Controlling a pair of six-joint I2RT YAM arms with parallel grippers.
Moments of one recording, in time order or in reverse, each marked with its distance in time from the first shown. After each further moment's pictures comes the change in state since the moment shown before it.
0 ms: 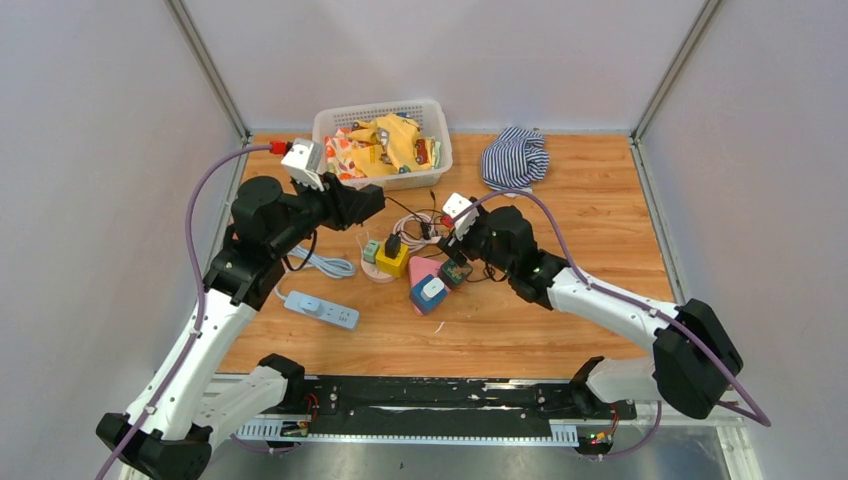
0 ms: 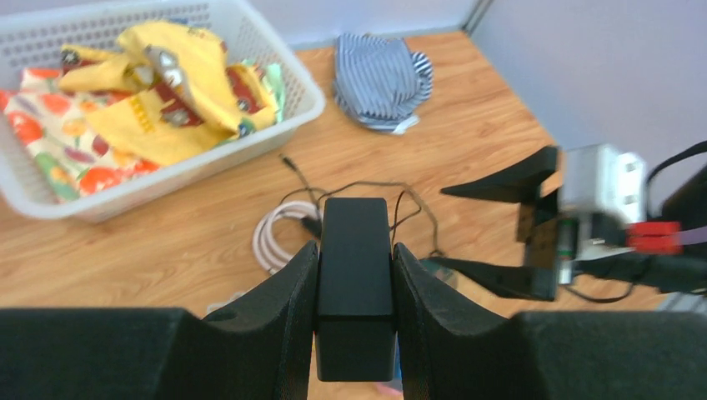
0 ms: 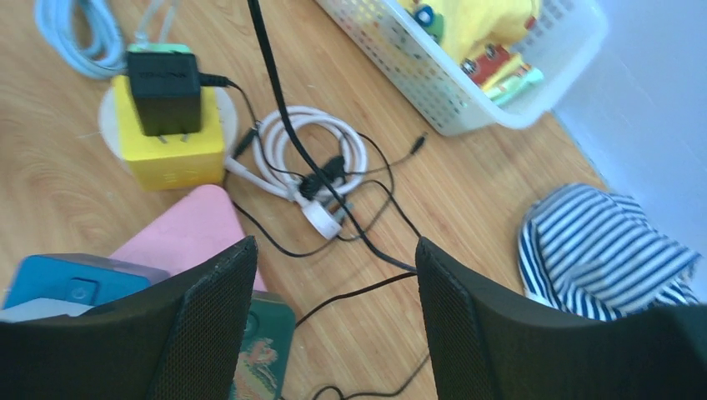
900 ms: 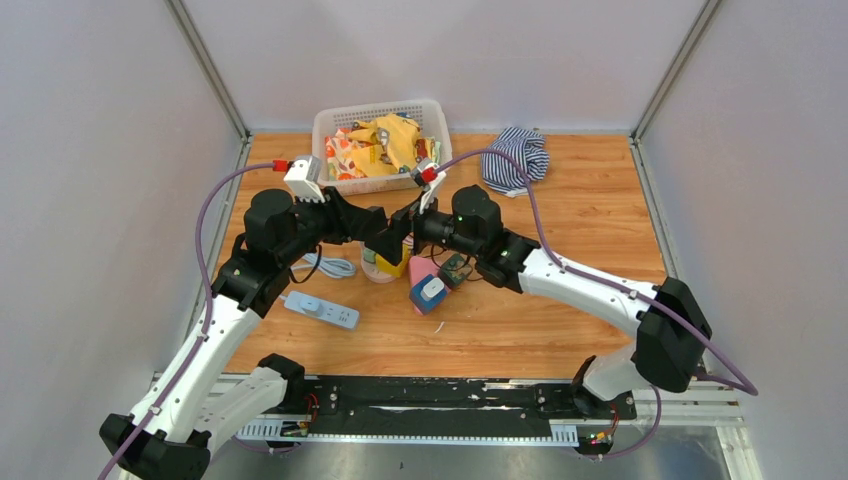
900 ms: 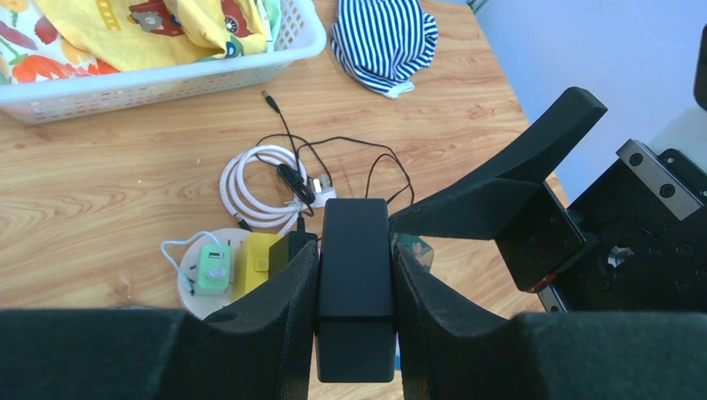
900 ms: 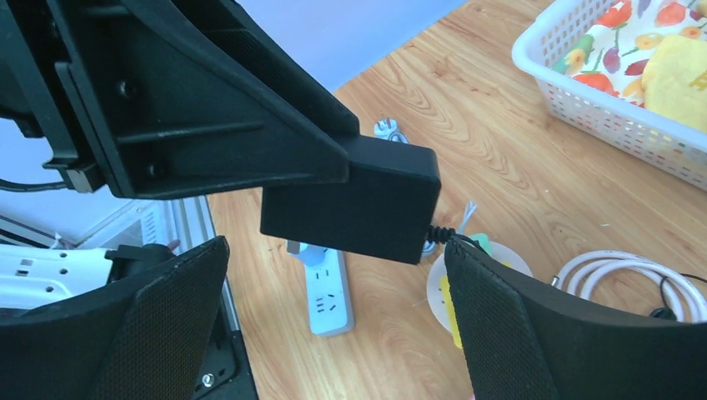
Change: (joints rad) left arm 0.000 -0.039 -0.127 -0.033 -0.046 -0.167; right arm 0.153 0.166 0.323 0.030 -0.239 0.714
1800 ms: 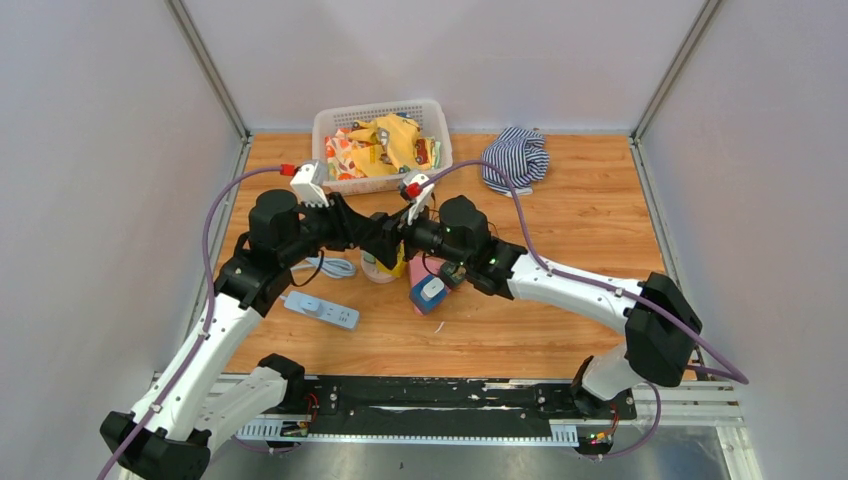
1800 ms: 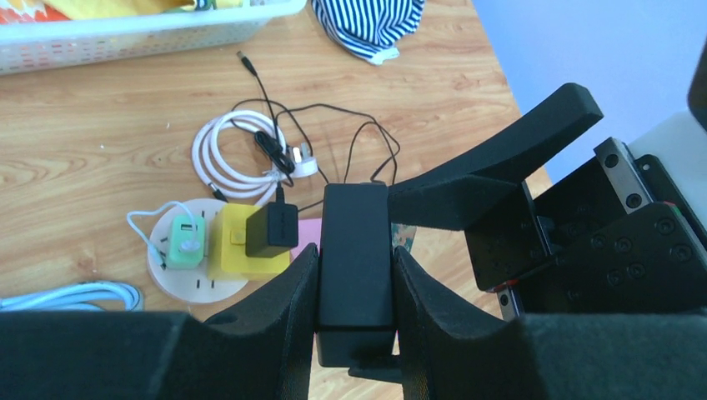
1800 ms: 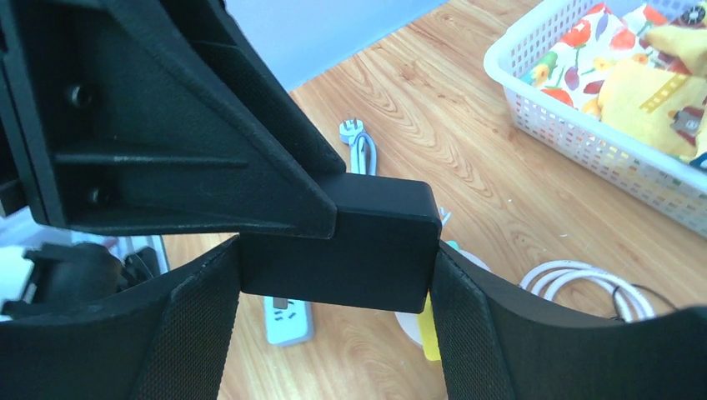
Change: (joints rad) left arm 0.000 0.006 -0.004 -0.042 0.053 -0.045; right arm 0.064 0.051 0.005 0.042 0.127 -0.095
